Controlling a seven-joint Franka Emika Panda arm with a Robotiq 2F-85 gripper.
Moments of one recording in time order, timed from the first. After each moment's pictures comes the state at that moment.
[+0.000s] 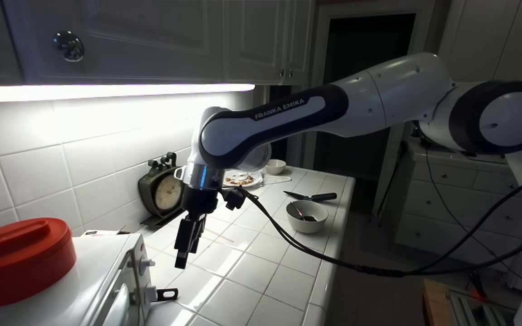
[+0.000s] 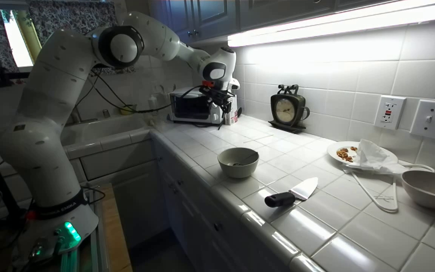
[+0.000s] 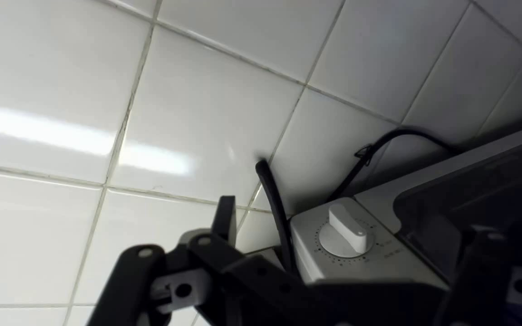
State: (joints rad) arm 0.05 0.59 0.17 -1.42 0.33 2.09 -0.37
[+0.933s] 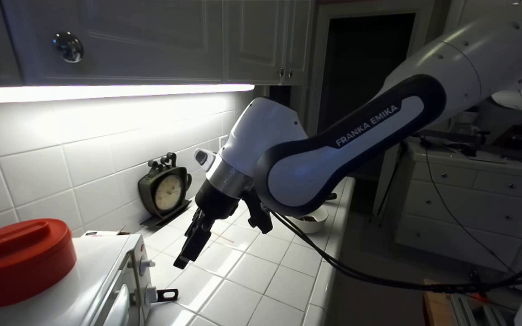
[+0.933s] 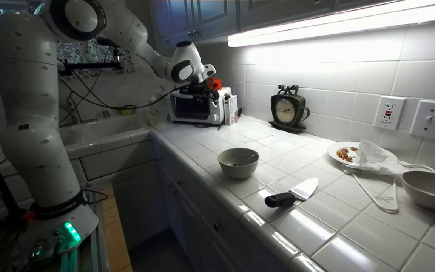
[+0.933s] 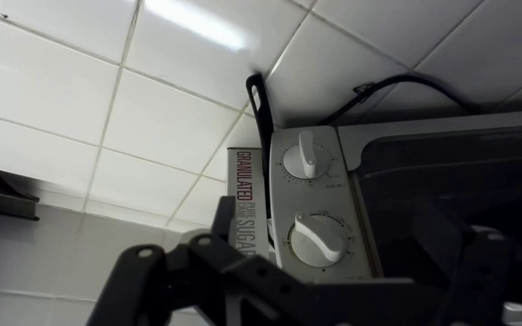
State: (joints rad) arm 0.12 0.25 0.21 -1.96 0.16 2.75 -0.32
